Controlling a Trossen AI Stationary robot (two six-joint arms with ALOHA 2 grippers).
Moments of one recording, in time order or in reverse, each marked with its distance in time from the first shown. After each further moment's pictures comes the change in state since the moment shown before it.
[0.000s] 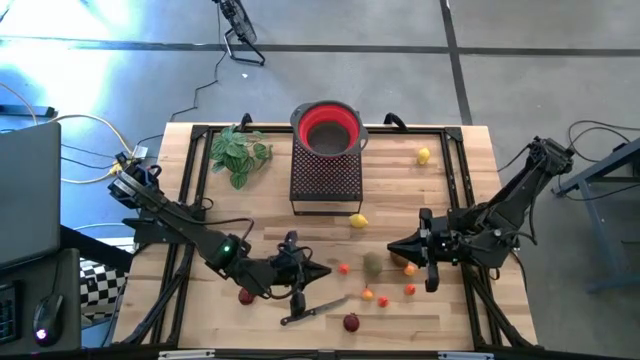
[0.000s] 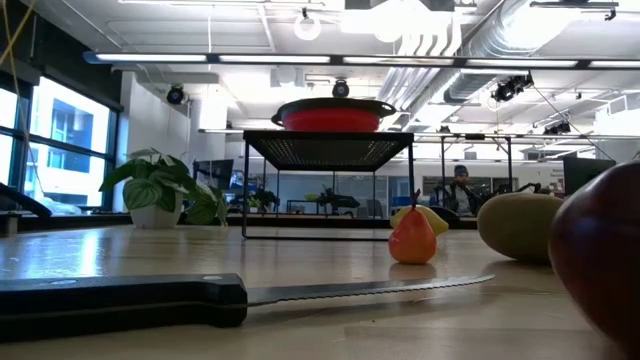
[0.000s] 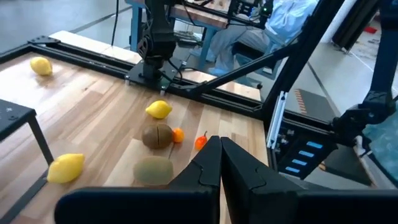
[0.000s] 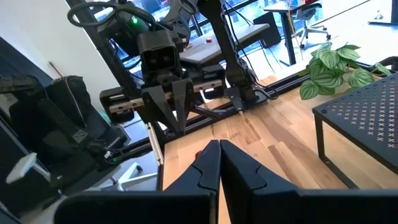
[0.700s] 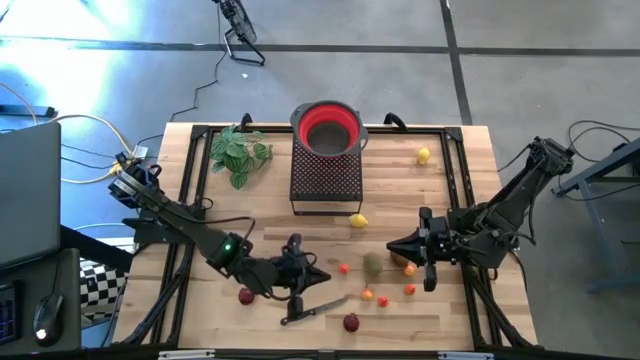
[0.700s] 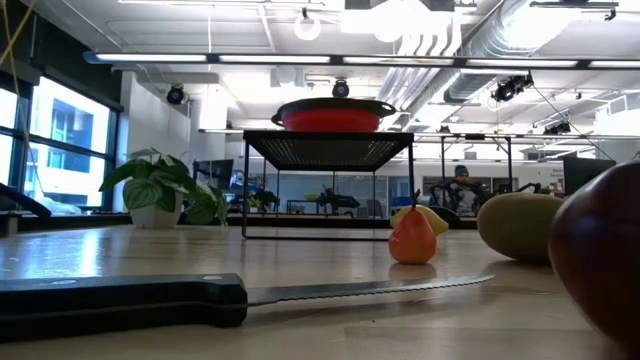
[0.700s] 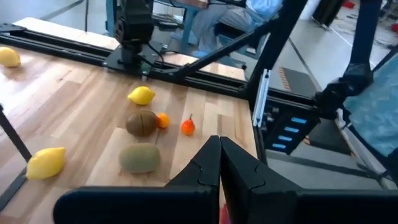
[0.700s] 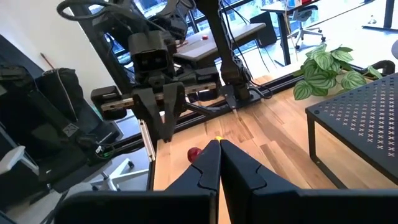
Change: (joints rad) left arm 0.013 0.000 0.000 -0.034 0.119 0.027; right arm -0.009 0.002 0.000 -0.022 0.000 -0.009
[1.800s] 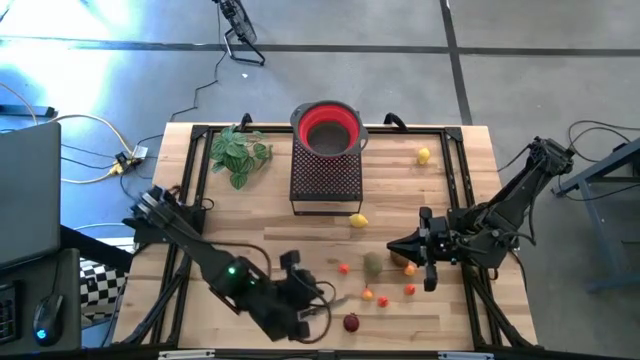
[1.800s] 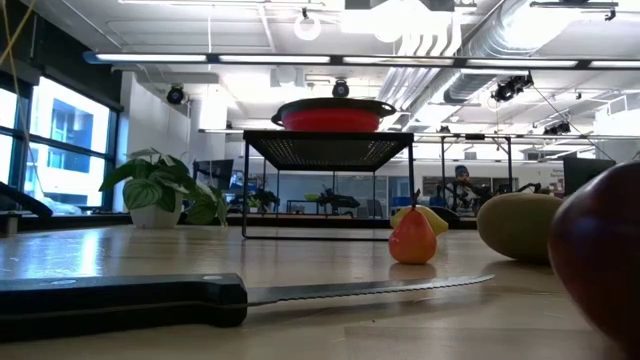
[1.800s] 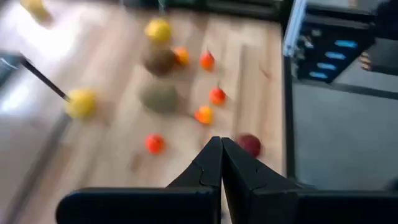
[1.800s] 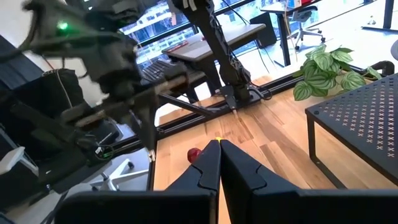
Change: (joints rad) left arm -0.085 0.271 0.595 -0.826 -0.043 -0.214; right arm 0.000 0.000 0.000 0.001 0.003 -0.005
